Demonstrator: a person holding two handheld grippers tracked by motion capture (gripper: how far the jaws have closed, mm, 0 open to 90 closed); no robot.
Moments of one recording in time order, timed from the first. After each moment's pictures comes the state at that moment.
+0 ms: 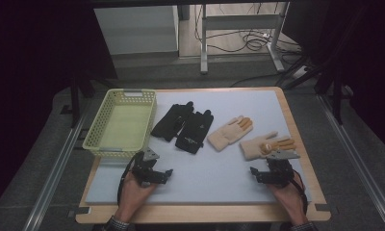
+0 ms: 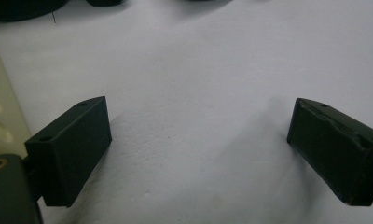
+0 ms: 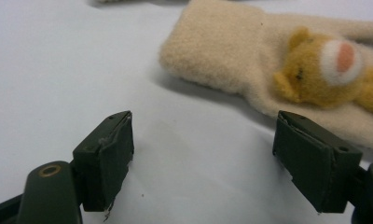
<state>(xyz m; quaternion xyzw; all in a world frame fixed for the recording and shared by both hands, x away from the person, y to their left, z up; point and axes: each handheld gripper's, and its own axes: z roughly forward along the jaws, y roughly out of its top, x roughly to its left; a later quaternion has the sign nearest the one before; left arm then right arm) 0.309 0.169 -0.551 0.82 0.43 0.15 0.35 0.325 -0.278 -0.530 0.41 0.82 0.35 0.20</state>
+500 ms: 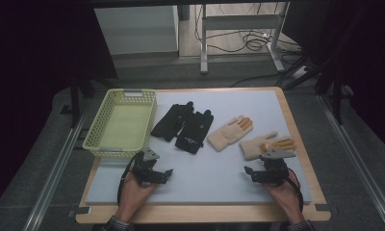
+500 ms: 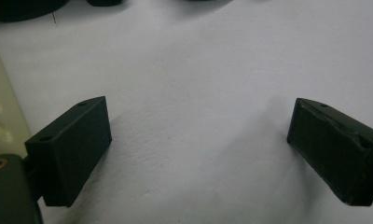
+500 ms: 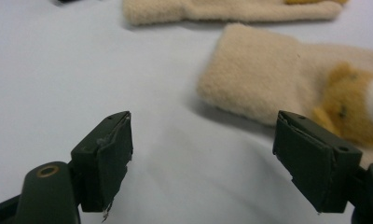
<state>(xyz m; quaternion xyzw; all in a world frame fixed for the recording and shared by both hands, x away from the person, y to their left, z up) 0.309 0.169 -0.551 0.82 0.43 0.16 0.35 0.326 -0.262 -0.525 0.39 0.82 0.38 0.19</state>
